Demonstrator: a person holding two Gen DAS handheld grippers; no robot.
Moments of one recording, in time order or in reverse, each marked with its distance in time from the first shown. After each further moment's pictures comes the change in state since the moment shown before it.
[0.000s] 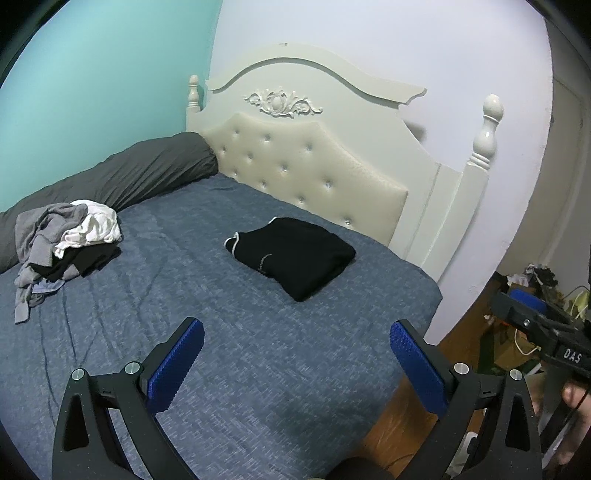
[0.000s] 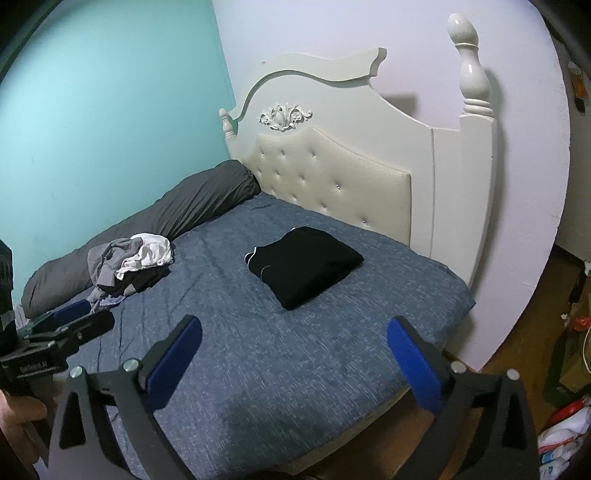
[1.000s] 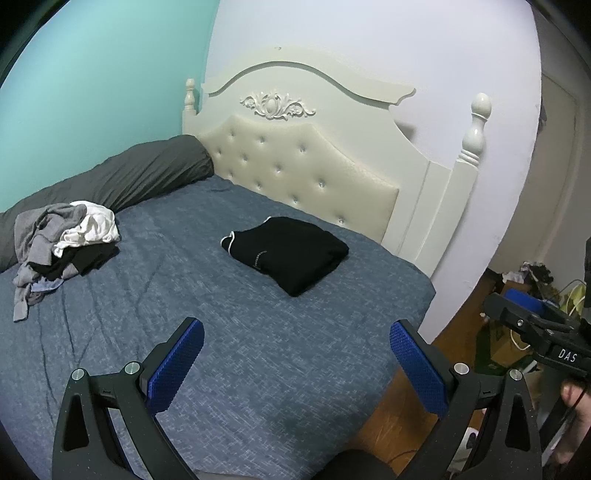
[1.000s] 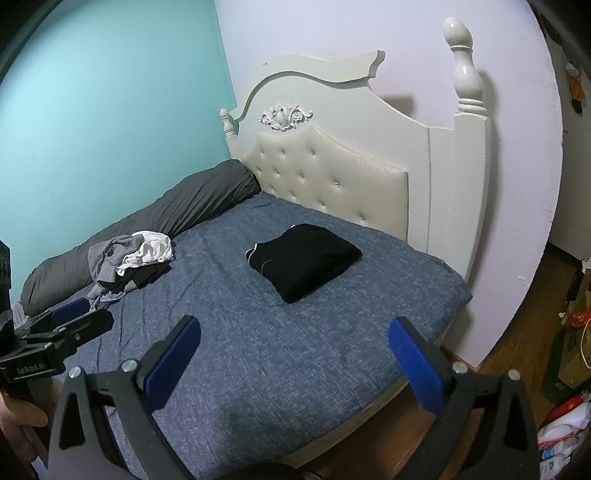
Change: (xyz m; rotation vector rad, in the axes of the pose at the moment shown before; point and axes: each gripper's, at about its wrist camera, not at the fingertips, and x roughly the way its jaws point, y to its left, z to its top) left arm -0.016 -0.006 -0.017 0.015 -0.017 -0.025; right arm -0.013 0.003 -0.015 0.005 -0.011 -0.013
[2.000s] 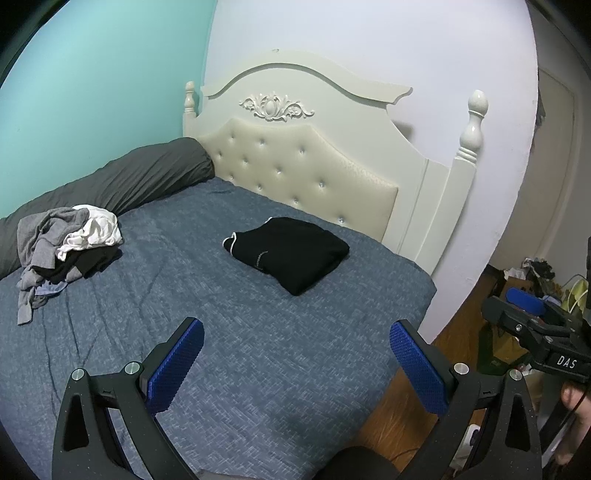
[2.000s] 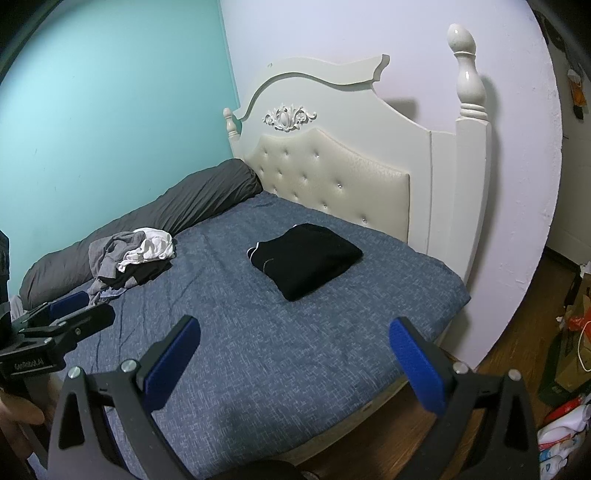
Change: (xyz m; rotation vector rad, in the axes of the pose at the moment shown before) left arm -0.005 -0.004 -0.002 0.013 0.000 0.011; right arm -0.006 0.008 -0.004 -0.013 -0.003 -0.004
